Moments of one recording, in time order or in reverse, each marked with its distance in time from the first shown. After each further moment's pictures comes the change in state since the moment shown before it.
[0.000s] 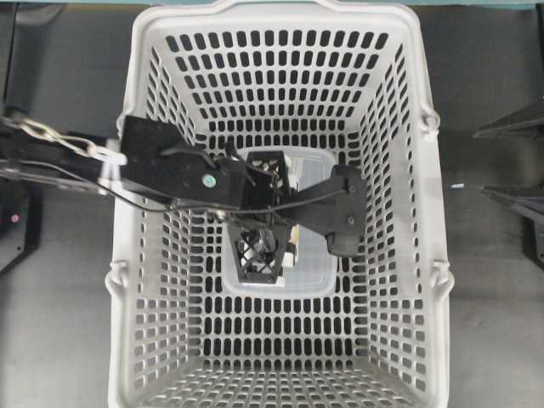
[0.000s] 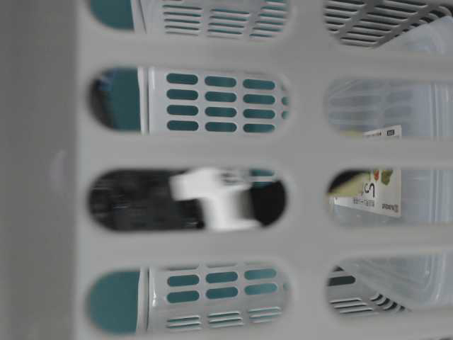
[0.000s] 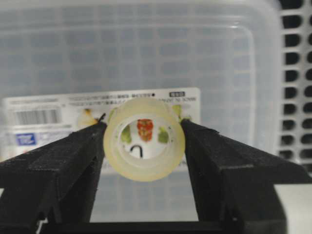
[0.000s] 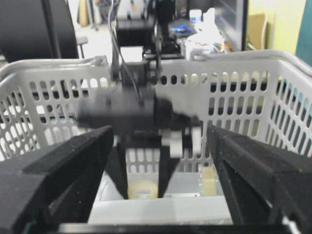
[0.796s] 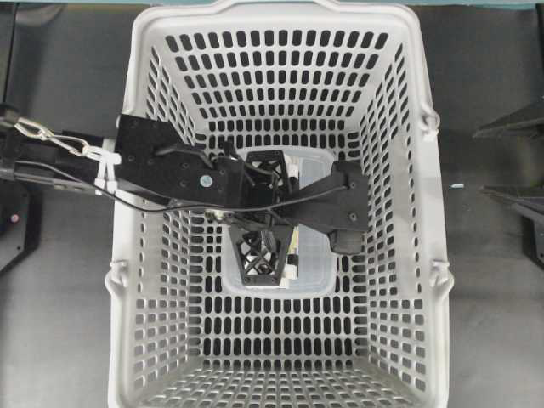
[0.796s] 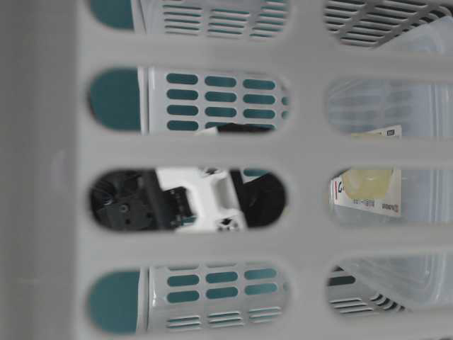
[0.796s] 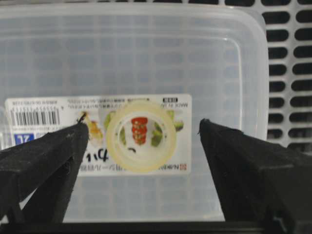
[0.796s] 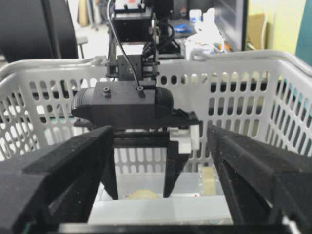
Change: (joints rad) left arm -0.003 0.025 0.018 0.000 -0.038 -0.054; right arm 0.000 0.000 0.000 0.000 0.000 0.000
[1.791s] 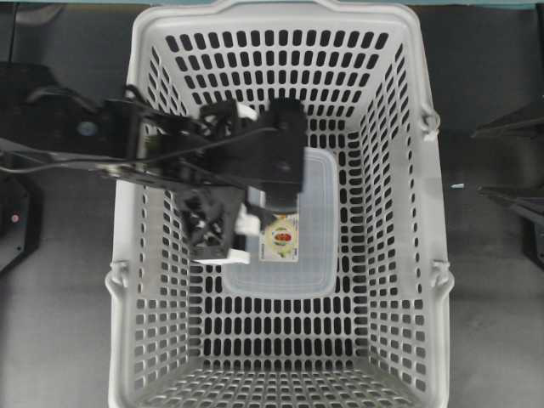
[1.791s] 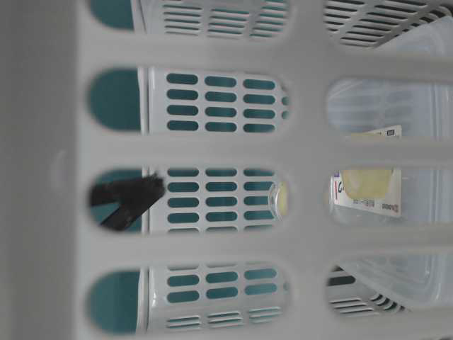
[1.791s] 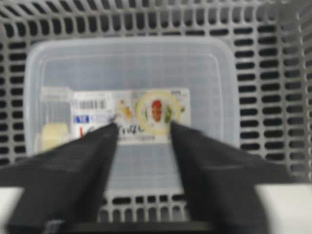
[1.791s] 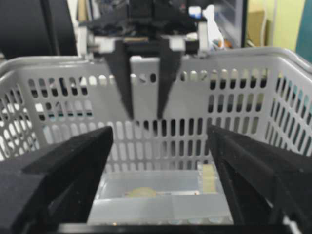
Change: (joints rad) left arm 0.021 -0.264 0.060 0.000 -0.031 0.031; right arm -0.002 0.006 0.000 0.000 0.002 0.000
